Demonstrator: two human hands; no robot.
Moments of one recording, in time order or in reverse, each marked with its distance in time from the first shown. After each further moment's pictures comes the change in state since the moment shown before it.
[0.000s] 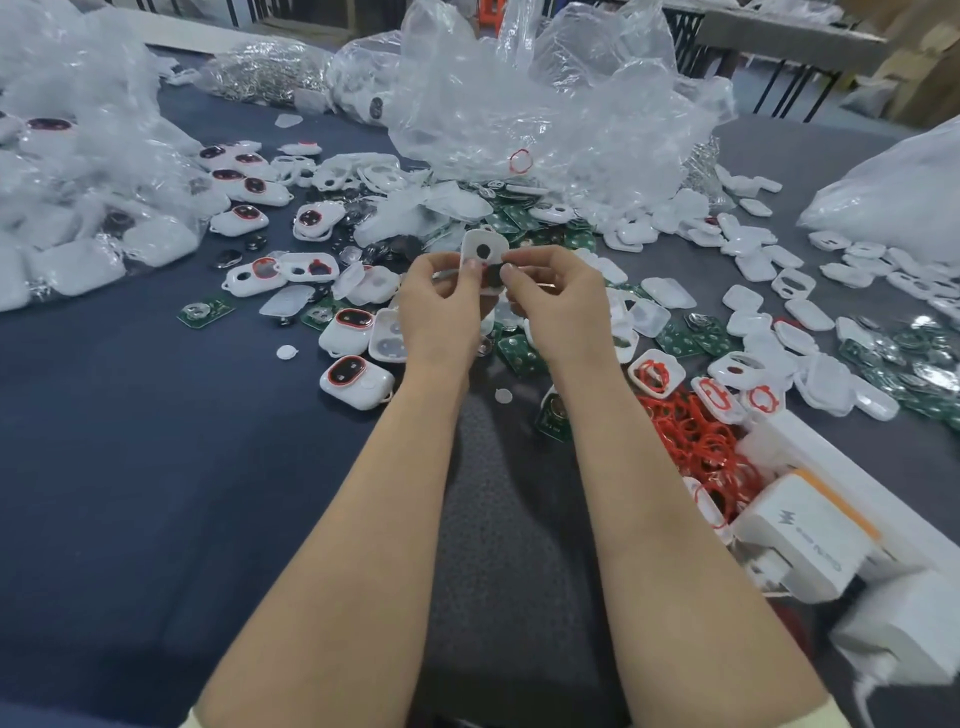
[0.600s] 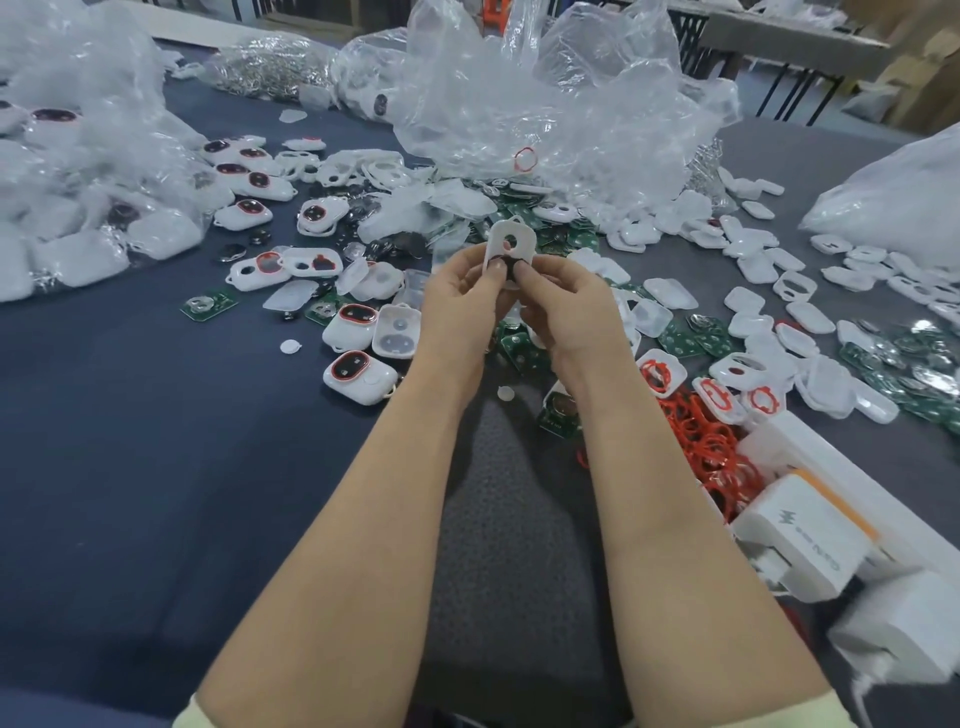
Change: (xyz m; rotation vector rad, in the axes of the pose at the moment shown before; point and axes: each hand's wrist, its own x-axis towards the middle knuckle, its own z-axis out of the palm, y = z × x) left_hand -0.002 0.000 0.006 -0.196 -0.215 -0.115; right_hand 0.007 0.007 -0.002 0.291 -0.038 0.264
